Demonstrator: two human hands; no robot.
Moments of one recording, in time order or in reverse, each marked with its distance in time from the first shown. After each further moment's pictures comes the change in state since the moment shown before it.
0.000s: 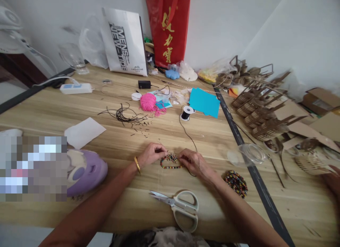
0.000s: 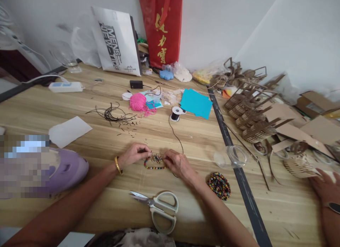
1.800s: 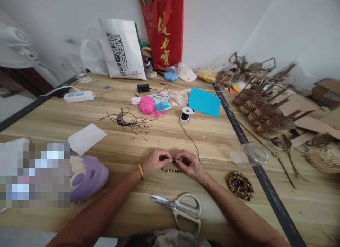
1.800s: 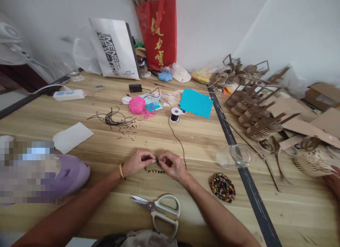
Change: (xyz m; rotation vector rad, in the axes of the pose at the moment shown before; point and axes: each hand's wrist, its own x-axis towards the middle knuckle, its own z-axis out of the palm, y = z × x) left_hand -0.005 0.010 0.018 0.181 -0.021 0.023; right_hand 0.006 0.001 0.031 0.430 0.245 -0.024
